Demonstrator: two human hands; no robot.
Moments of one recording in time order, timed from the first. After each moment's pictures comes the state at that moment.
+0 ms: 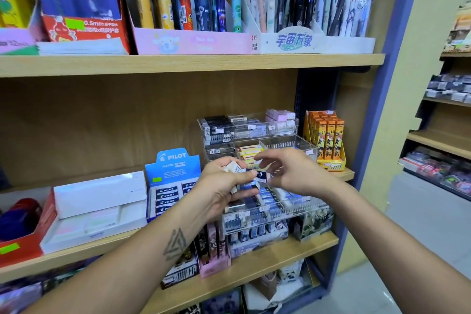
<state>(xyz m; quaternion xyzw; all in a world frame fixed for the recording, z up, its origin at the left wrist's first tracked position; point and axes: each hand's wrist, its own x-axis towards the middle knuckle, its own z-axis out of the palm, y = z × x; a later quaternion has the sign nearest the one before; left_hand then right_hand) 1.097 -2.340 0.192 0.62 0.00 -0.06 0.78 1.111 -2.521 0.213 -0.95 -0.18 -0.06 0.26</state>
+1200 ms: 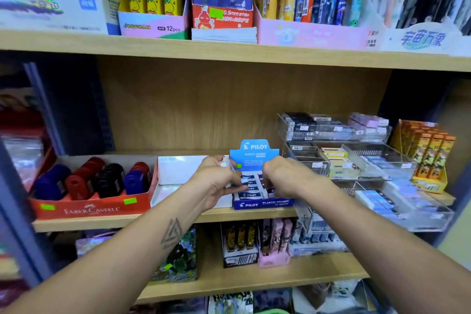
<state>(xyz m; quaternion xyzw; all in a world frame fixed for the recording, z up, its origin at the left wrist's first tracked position) 1.079 -2.170 0.179 0.62 0.11 0.03 0.77 1.133 -2.334 0.195 -0.94 -0.32 -0.04 -0.11</state>
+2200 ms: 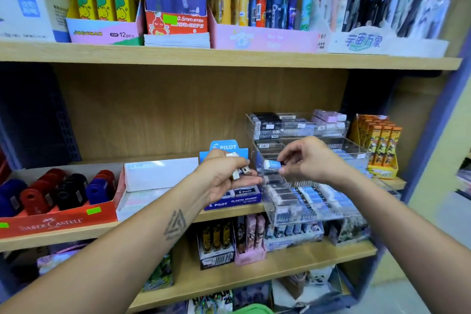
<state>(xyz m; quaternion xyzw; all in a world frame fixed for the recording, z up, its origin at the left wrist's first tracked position) 1.087 -2.234 0.203 0.61 0.06 -0.06 0.79 1.116 -2.441 0.225 -0.92 -0.19 -0.06 0.33</state>
